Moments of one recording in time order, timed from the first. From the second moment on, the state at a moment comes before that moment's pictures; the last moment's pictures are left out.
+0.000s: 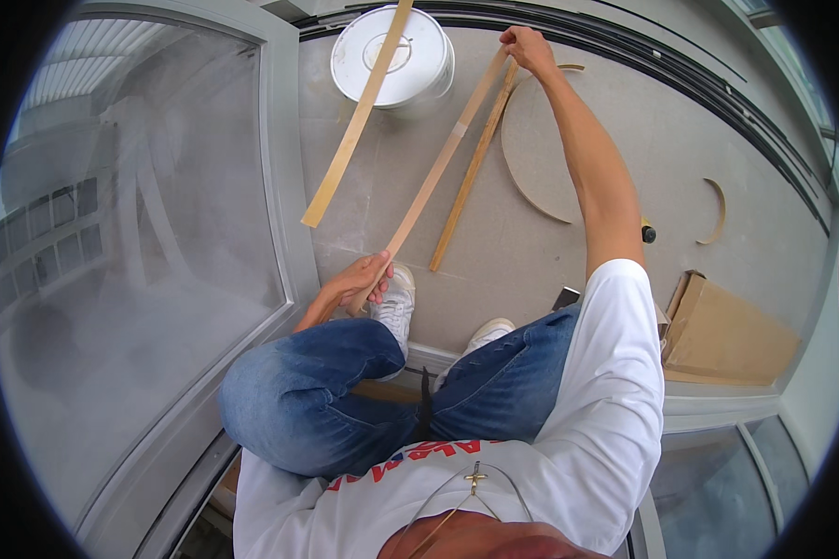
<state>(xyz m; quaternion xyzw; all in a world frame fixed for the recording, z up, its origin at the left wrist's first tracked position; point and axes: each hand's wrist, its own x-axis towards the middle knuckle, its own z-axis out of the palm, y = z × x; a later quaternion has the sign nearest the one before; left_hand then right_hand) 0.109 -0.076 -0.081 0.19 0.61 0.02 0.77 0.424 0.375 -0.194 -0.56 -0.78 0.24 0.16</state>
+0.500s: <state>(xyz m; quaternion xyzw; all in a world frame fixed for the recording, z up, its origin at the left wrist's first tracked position) 0.139 -0.063 -0.138 0.19 0.64 0.00 0.75 0.424 0.397 -0.237 -0.58 -0.79 0.13 0.16</state>
